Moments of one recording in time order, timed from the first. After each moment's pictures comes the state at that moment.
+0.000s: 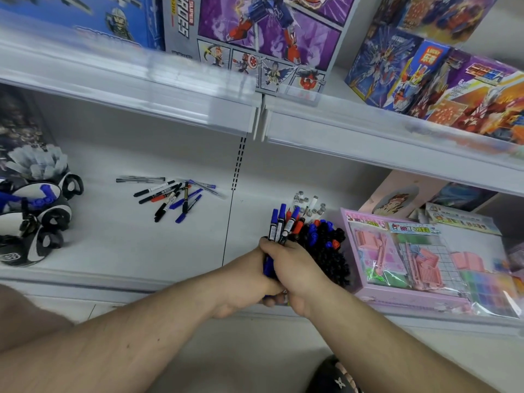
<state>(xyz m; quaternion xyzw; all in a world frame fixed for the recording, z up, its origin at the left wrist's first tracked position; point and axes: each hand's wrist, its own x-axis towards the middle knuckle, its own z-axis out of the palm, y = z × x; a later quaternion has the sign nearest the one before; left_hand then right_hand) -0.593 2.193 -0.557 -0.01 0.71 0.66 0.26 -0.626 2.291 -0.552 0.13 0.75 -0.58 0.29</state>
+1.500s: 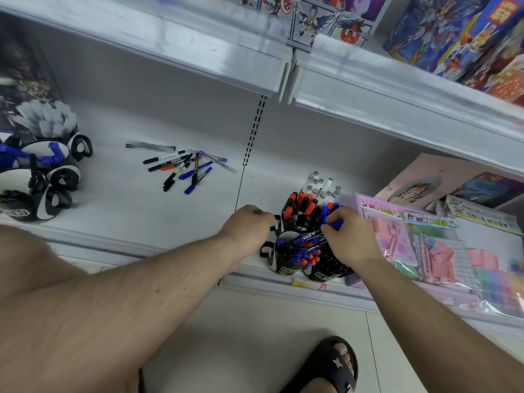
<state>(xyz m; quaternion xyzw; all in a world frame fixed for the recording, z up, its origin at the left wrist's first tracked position) -0.630 2.180 -0.588 -0.21 0.73 0.64 0.12 -0.698 2.376 -0.594 -0.03 0.96 -0.27 0.02</state>
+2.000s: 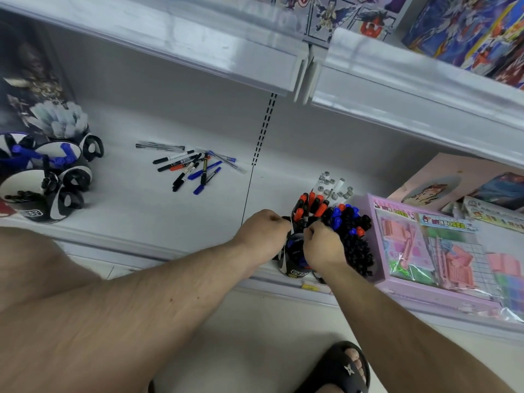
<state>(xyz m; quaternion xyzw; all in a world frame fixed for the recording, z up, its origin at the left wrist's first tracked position) -0.626 2.185 -0.580 -0.19 0.74 0.63 0.14 -0.713 2.337 -0.673 -0.04 0.98 -0.19 0.08</state>
